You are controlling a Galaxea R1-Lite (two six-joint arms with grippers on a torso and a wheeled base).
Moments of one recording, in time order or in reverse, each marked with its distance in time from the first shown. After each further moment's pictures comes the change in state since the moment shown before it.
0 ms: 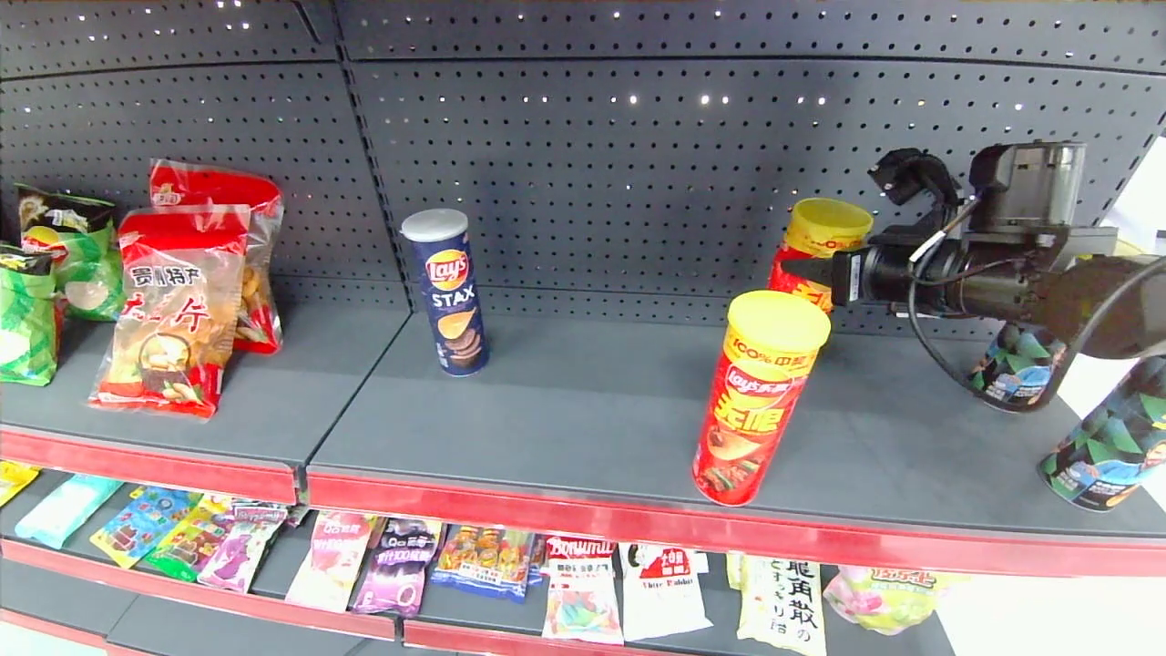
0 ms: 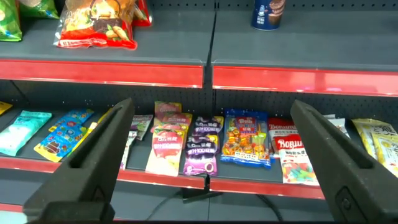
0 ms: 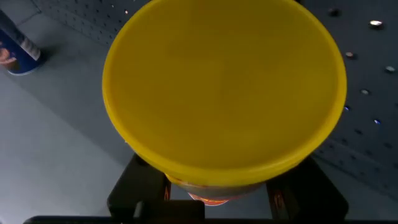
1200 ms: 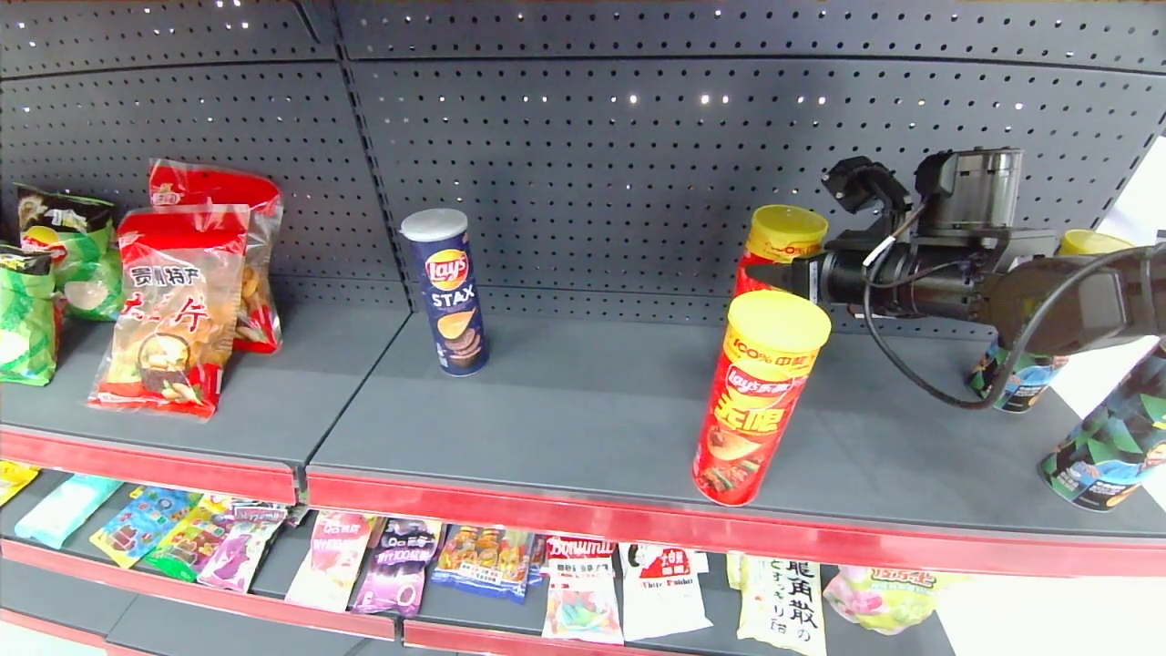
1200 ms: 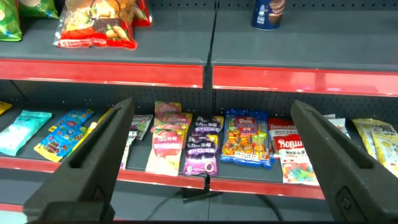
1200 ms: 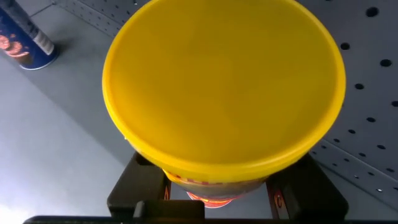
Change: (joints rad) left arm 0.000 0.000 0.000 0.000 0.000 0.000; right arm 0.064 0.057 -0.053 0.005 -0.007 -0.011
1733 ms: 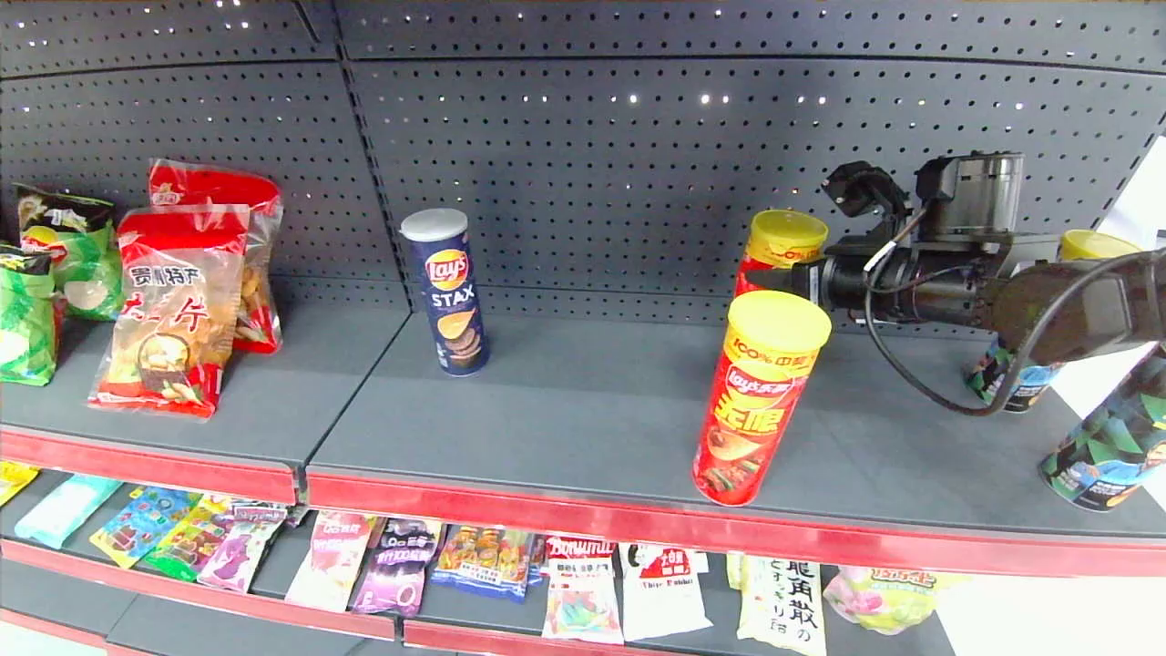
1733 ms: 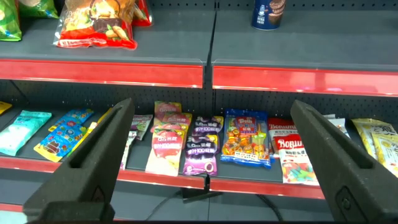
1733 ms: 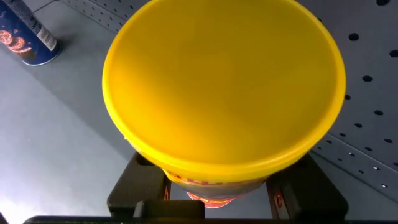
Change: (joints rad) left arm 0.000 0.000 0.000 0.000 0.000 0.000; right arm 0.004 -0.010 0.023 -0.006 -0.001 0.002
